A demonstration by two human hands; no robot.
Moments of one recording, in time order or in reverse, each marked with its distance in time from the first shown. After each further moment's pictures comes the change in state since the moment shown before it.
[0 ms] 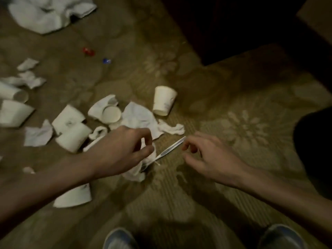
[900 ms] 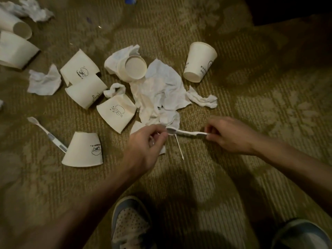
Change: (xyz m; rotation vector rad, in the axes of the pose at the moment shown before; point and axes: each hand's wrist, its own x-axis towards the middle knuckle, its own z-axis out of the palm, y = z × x) left_hand -0.027 -0.052 0.155 -0.607 0.448 -0.365; right_hand 0.051 0.046 0.065 -0.216 -0.418 0.080
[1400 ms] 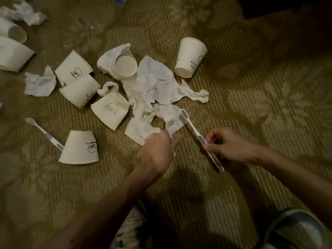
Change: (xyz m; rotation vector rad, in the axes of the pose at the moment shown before) left_hand 0.000 0.032 0.051 0.396 -0.202 -0.221; right_hand -0.032 0.015 0.031 0.672 -0.130 0.271
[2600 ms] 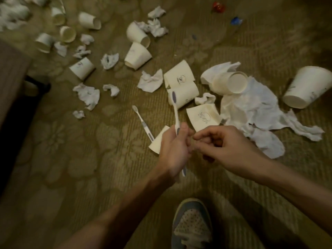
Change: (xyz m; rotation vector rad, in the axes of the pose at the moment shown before) left_hand -0.051 -0.089 -0.113 -1.175 0.399 -0.317; right_hand 0.019 -0.186 0.113 0.123 -0.106 -0.557
